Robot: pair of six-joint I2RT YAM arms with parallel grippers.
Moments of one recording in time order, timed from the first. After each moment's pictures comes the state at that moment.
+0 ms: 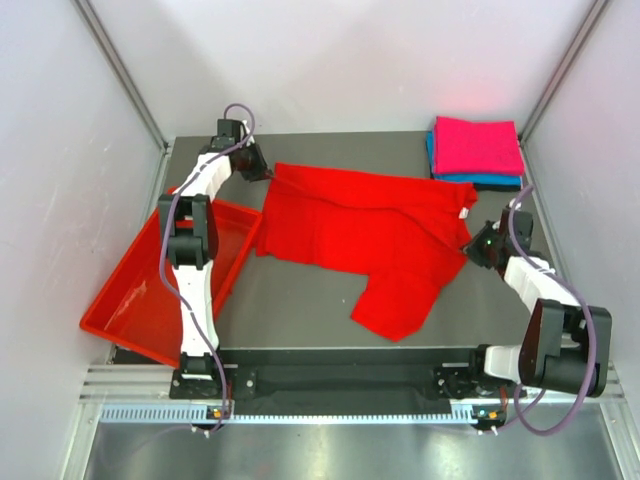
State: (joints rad) left arm -0.05 2.32 1.98 -0.49 0.36 -0.44; right arm -0.18 1.28 0.64 -0.16 -0.18 0.55
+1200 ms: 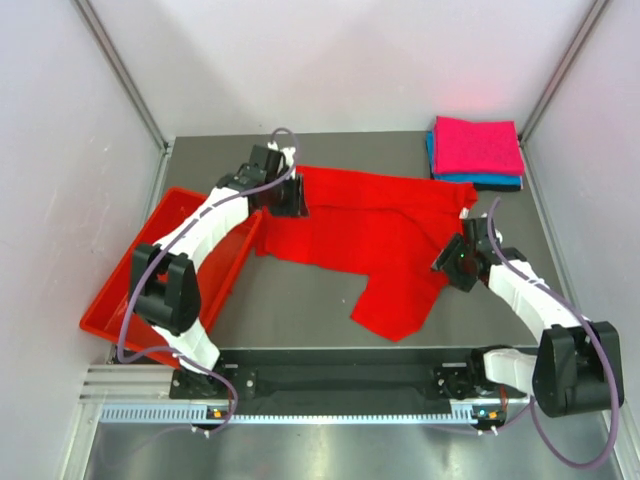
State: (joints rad) left arm -0.37 1.69 1.44 -0.57 0.23 -0.30; right arm 0.13 1.18 0.65 -0.51 -0.03 0.74
